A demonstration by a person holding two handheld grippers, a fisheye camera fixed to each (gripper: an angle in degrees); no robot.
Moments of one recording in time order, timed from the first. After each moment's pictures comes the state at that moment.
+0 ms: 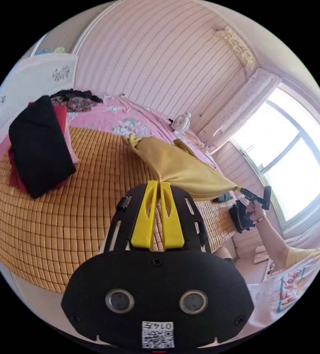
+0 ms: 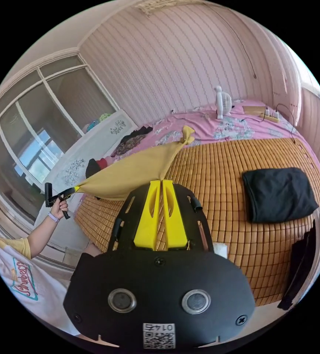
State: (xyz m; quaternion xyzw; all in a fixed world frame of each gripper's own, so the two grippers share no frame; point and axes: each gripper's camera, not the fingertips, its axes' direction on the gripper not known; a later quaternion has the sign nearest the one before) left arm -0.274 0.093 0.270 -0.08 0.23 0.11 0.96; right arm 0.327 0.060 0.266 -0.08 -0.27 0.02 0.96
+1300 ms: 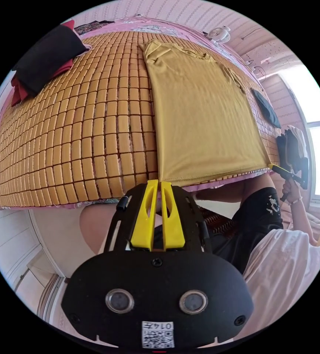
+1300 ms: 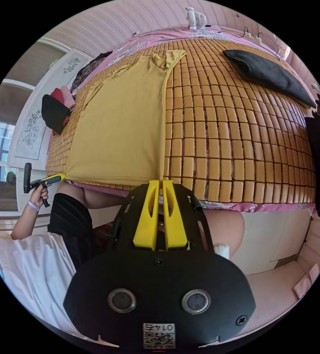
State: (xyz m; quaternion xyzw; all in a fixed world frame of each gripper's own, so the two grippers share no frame) left arm -0.236 0.200 0.396 -0.34 0.06 0.17 0.92; right arm 0.293 0.148 0.332 -0.32 -0.16 0.00 0.93
